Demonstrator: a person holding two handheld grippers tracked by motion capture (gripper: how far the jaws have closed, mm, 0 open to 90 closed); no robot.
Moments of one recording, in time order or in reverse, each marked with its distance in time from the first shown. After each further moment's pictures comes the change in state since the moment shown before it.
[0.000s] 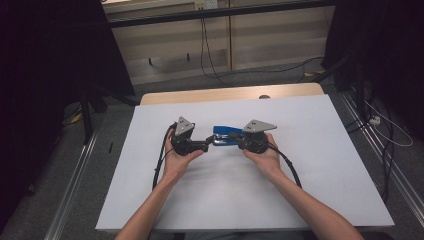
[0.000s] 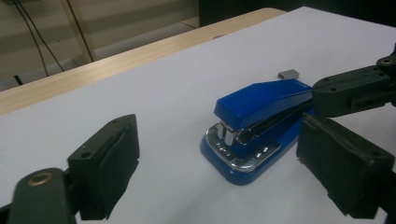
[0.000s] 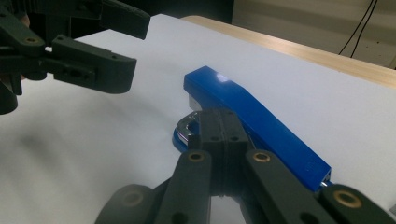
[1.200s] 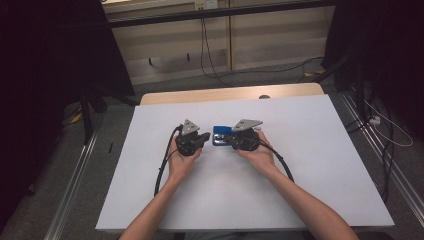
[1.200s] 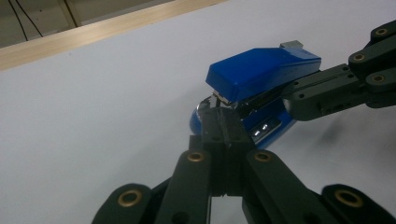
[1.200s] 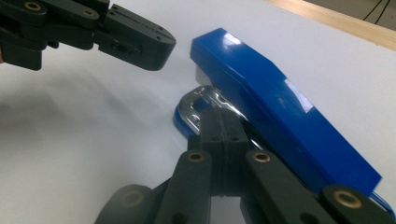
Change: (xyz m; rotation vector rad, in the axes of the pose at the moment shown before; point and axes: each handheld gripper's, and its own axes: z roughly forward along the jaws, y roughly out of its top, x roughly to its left) left arm -0.002 -0.010 0.017 0.087 -0.040 -0.037; right arm 0.000 0.003 0.026 0.165 0.020 -0.050
